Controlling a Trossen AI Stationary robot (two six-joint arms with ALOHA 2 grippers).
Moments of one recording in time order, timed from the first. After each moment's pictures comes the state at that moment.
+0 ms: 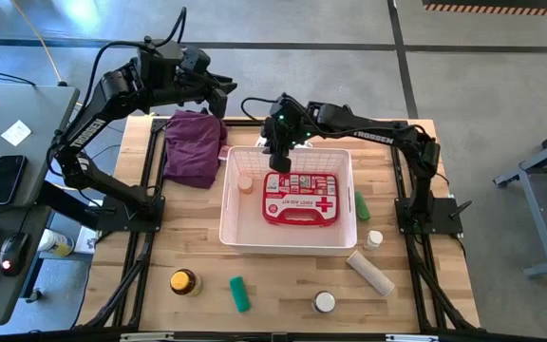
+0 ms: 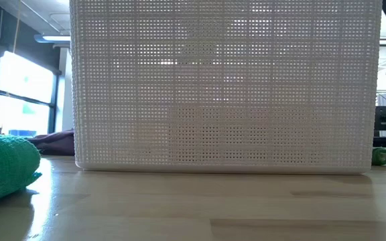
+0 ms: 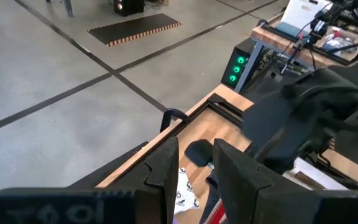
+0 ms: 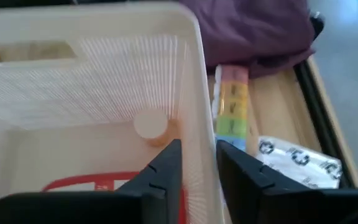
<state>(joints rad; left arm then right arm) 0.46 1.39 1.97 -0.95 -0.12 -0.24 -0.33 1.90 1.85 -0.74 -0.17 -0.16</state>
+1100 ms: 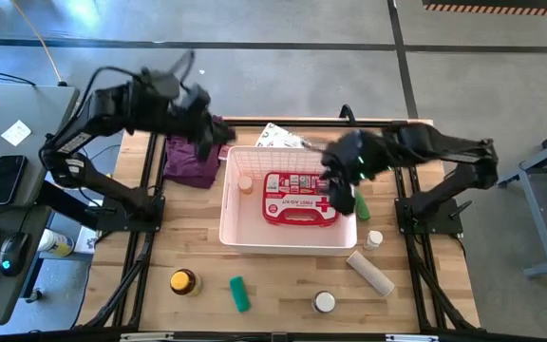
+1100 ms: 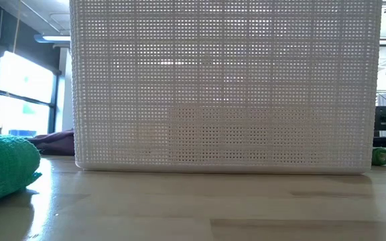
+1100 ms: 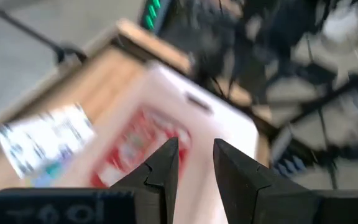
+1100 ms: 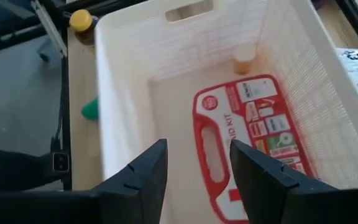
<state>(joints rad) 0.16 1.34 1.97 -1.11 0.04 -0.43 0.08 1.47 1.85 -1.22 0.03 0.38</state>
